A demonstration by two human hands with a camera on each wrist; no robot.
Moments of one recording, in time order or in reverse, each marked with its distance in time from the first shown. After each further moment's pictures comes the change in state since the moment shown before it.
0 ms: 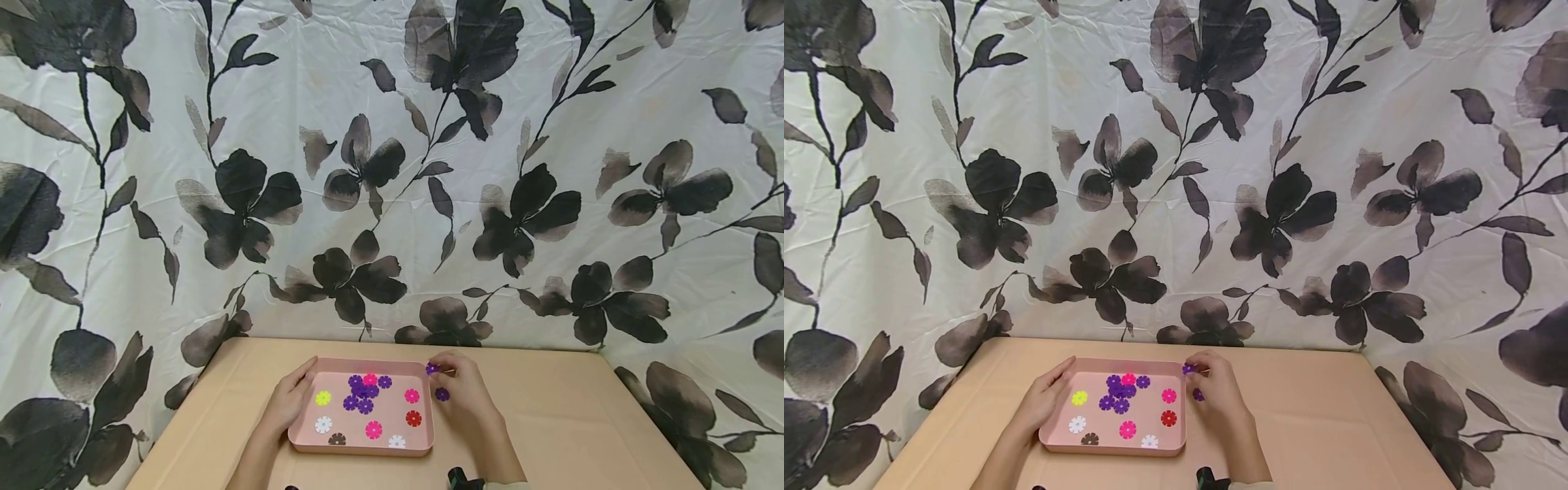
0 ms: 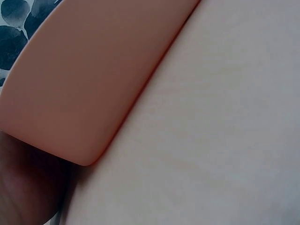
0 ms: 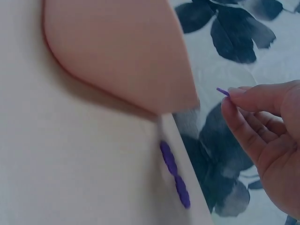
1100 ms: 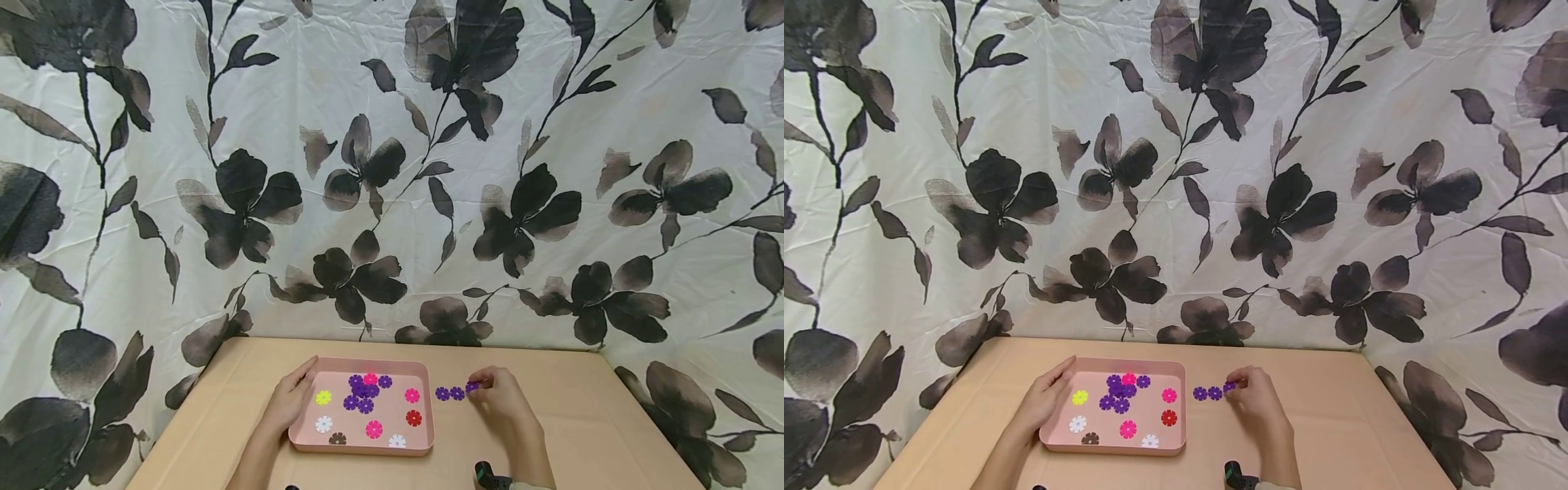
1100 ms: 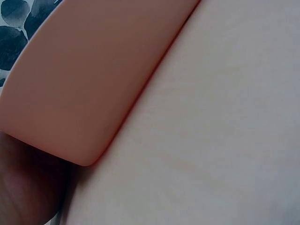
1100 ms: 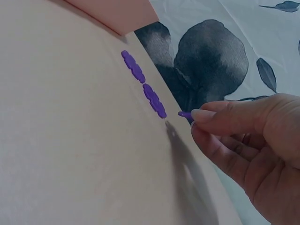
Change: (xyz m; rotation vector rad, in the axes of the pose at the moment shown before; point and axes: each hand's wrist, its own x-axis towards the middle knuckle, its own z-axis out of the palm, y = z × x) left_hand 0.001 0.000 0.000 -0.024 -0.008 0.002; right_hand -0.018 0.050 -0.056 -0.070 -0.024 0.188
